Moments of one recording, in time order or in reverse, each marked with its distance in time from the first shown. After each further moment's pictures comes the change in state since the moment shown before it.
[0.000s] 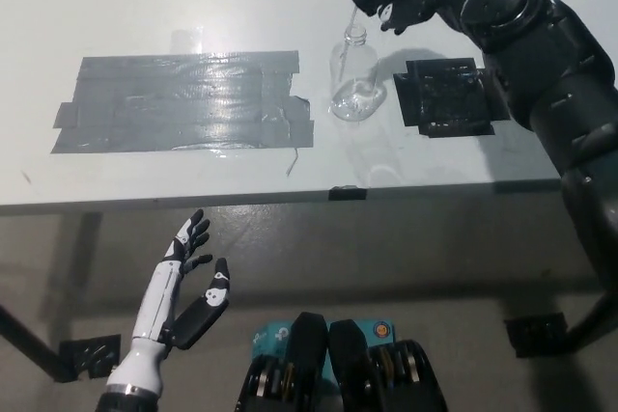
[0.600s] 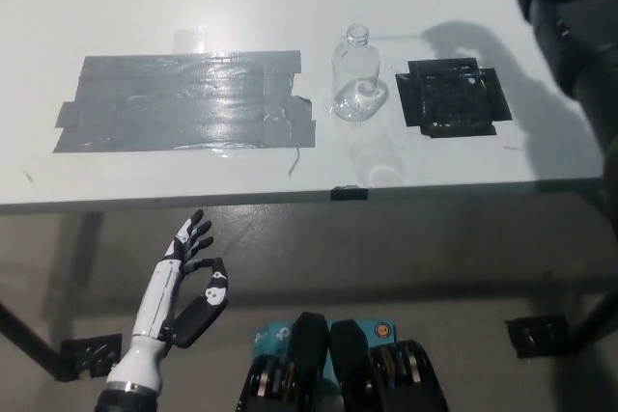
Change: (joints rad) left_arm -0.010 0.006 0.000 0.020 -0.001 -0.001 0.000; right_arm -0.049 -0.096 -0.306 -0.001 0.164 0.002 -0.043
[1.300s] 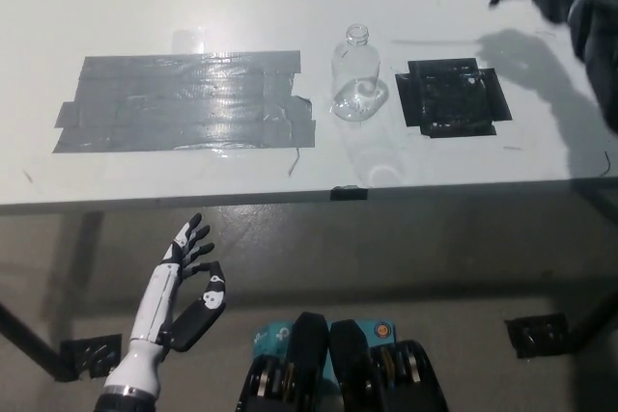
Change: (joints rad) left_arm 0.011 0.003 0.002 0.000 0.000 0.000 0.000; right_arm 0.164 -0.040 0.024 0.000 0.040 0.012 -0.002
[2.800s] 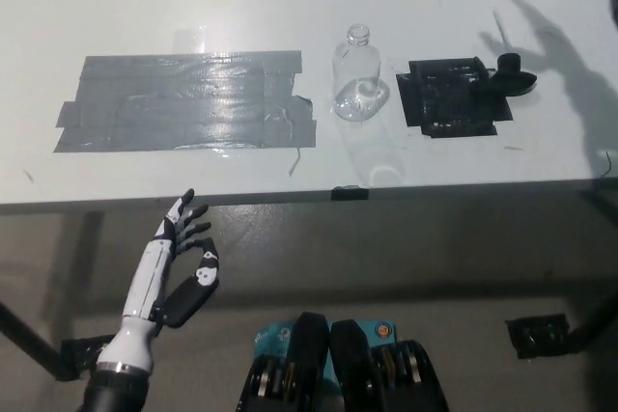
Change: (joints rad) left_arm -0.069 0.016 0.016 0.007 -0.016 -0.008 -0.001; right_arm -0.096 -0.078 0.183 -0.272 -0.074 -0.063 0.045
